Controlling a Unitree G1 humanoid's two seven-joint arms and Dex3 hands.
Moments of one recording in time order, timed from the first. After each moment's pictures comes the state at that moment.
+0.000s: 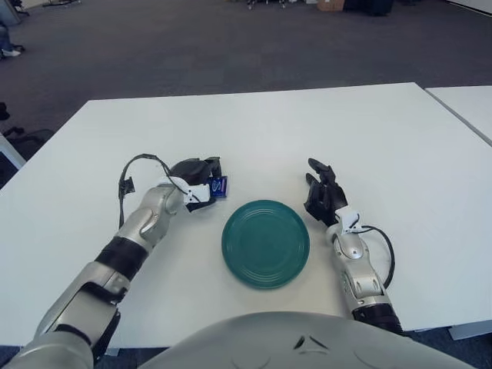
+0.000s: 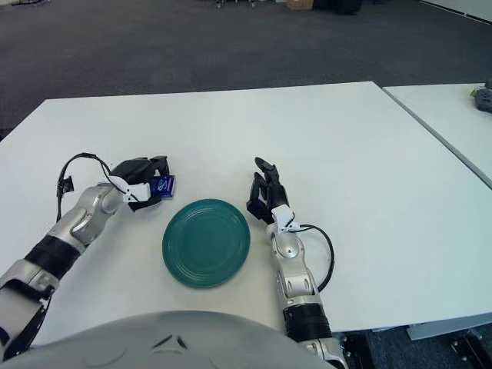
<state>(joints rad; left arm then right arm) -0.24 0.51 -0.39 0.13 0.67 0.06 -0.21 0.10 0.03 0.11 0.12 -0.11 -0.08 -0.06</state>
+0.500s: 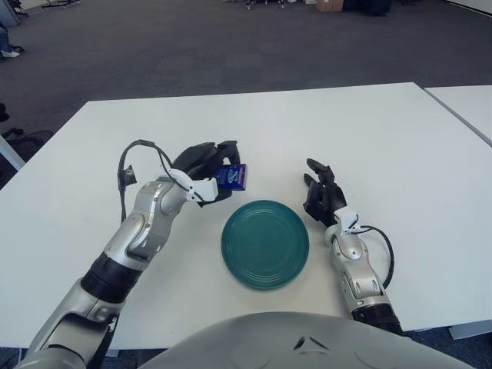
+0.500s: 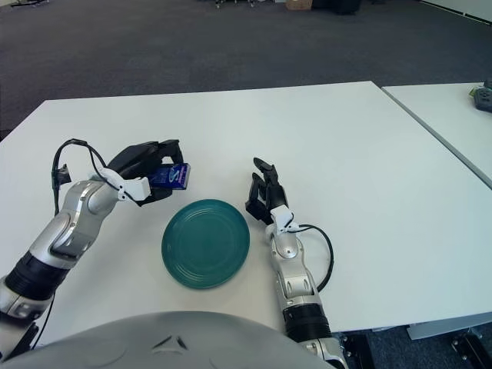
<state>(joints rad) -0.14 0.48 -0.35 -0.46 0.64 0.15 -0.38 0.10 0.04 0.13 0.13 -0.12 -0.07 -0.08</state>
